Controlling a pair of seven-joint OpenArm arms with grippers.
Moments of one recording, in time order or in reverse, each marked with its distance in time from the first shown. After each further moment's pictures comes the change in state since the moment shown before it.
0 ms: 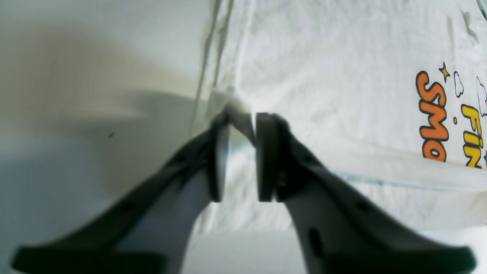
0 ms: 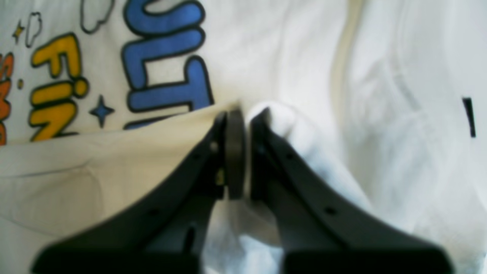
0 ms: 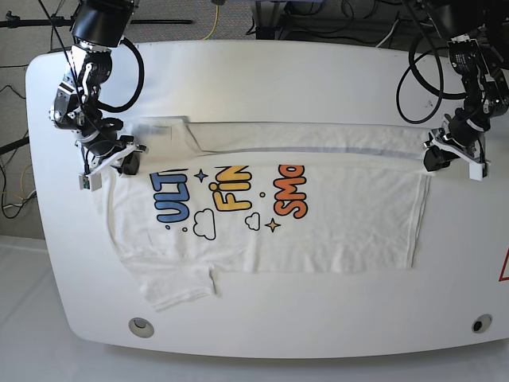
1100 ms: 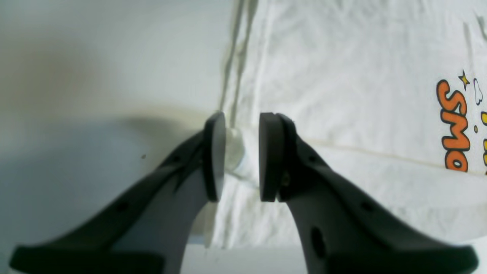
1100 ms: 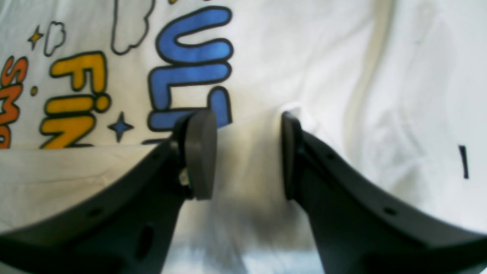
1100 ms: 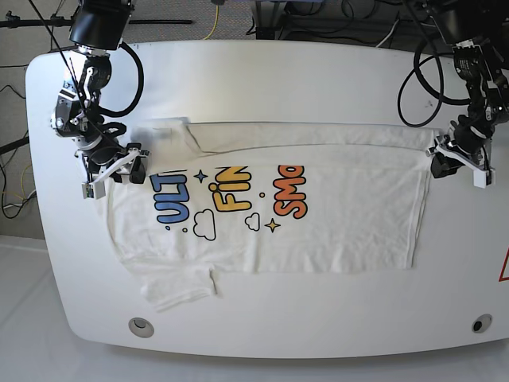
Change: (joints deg) left arm -1.5 -1.7 1.2 -0.2 3.3 0.7 -2.1; right arm 0.6 1.5 -3.5 1.4 -1.5 -0.2 2.1
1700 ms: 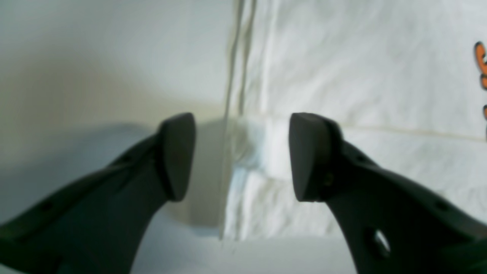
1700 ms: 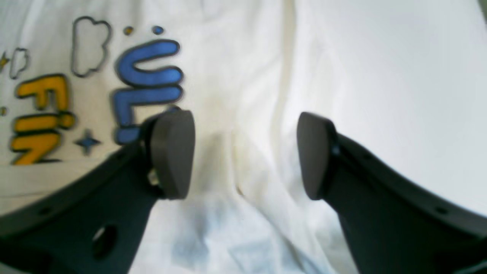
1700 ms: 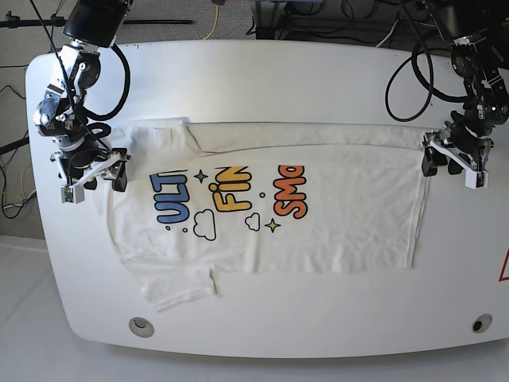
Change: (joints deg) left arm 1.9 -0.1 2.4 4.5 8.1 -1.4 -2.2; right arm -0.7 0.1 5.3 8.9 -4.5 -0.2 -1.5
